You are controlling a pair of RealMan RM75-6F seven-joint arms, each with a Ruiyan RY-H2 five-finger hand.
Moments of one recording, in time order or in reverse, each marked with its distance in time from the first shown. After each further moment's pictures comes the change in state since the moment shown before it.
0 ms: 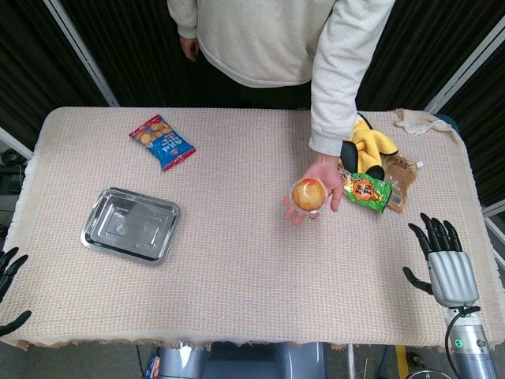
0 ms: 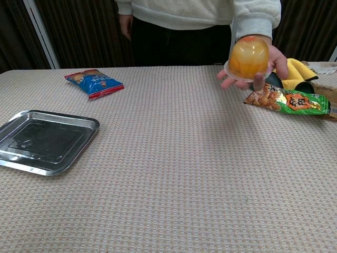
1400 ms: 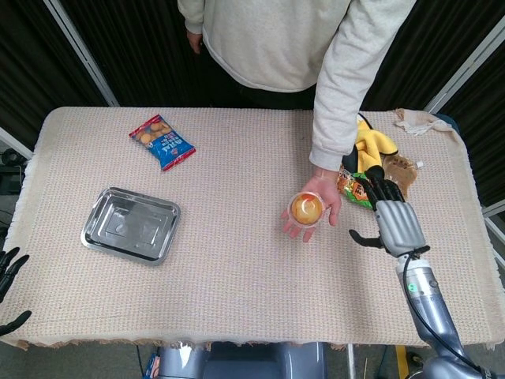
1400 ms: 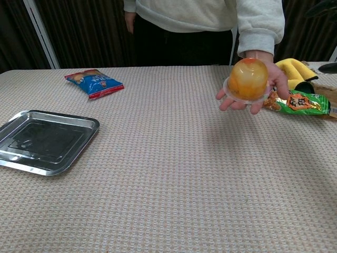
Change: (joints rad) left arm -0.005 0.002 0.002 0.003 0.000 -0.011 0.000; right arm 0.325 0.137 0.262 -0.511 0.574 -0.317 -0.261
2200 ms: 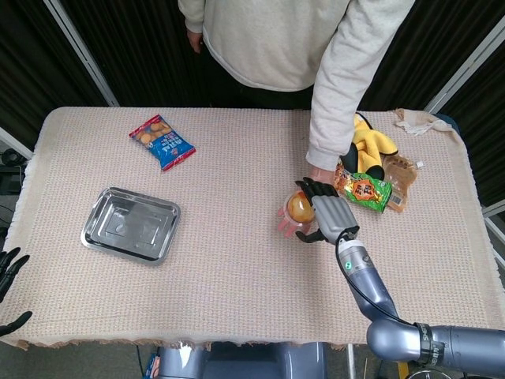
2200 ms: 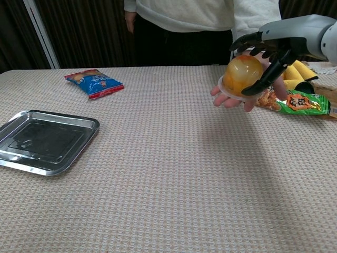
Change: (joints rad) left arm -0.005 0.007 0.004 -0.003 0.000 -0.008 -0.028; right arm 0.362 -0.178 -0.003 0.046 0.444 -0.020 -0.199
